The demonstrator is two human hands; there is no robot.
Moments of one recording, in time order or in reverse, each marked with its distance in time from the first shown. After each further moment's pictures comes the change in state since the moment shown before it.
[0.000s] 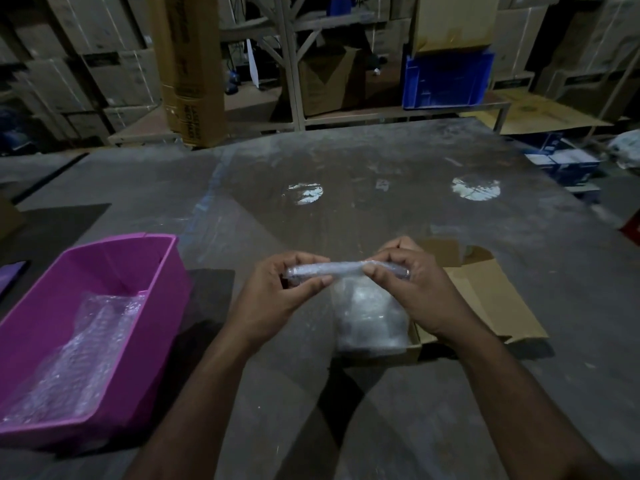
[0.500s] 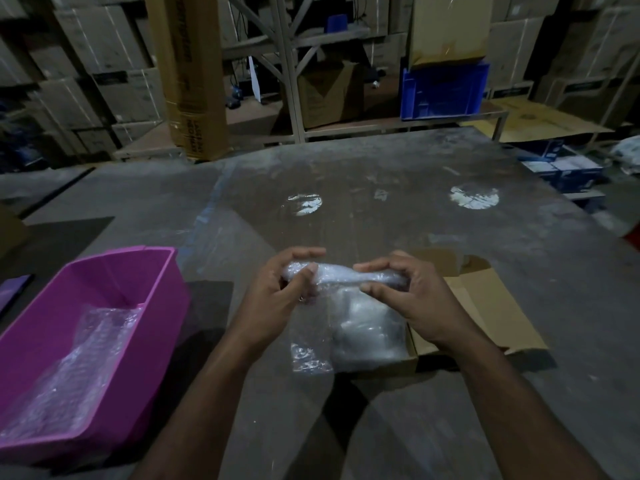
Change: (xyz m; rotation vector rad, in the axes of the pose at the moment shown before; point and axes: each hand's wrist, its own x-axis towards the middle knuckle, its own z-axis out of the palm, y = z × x) left_hand 0.010 0.005 0.013 -0.071 0.049 0.019; right_hand 0.000 0.006 -0.010 0.107 -0.042 -0.001
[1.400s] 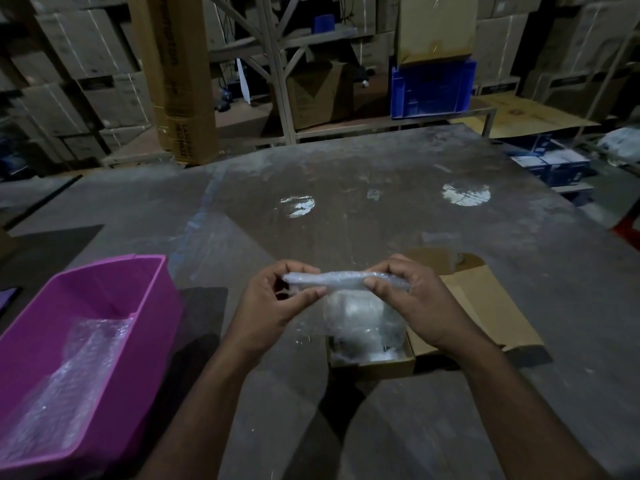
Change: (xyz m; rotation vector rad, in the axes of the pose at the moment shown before) left_hand 0.001 -0.011 0.000 -0.027 -0.016 -0.024; right_hand -0.002 0.006 -0.007 -0.089 0.018 0.013
